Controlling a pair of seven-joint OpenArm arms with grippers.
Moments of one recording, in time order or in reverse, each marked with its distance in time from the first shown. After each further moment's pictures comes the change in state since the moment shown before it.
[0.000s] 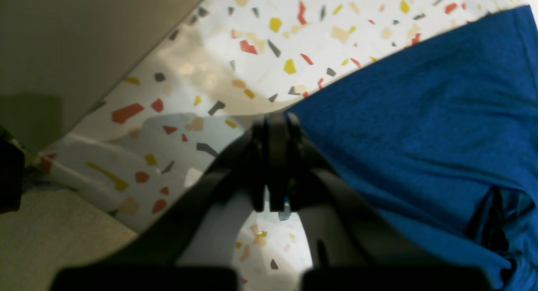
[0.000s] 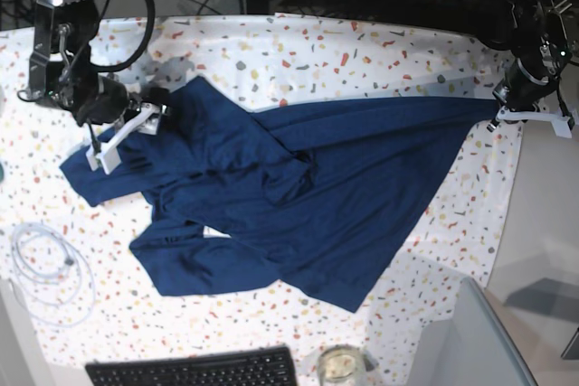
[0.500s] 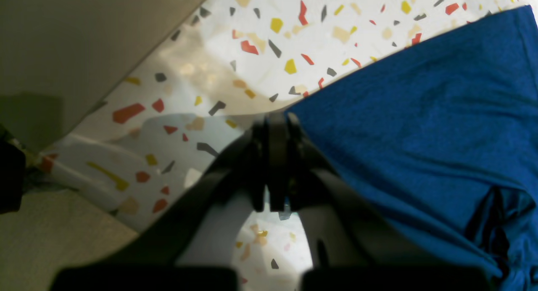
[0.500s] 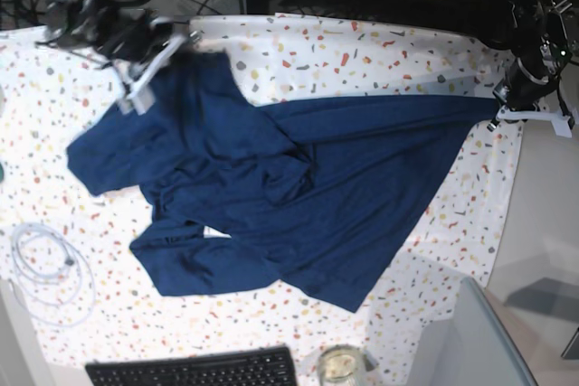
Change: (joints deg) left arm 0.0 0.1 0.0 0.0 0.0 0.0 0.0; right arm -17.3 -2.3 -9.2 17.9 -0.4 0.3 -1.3
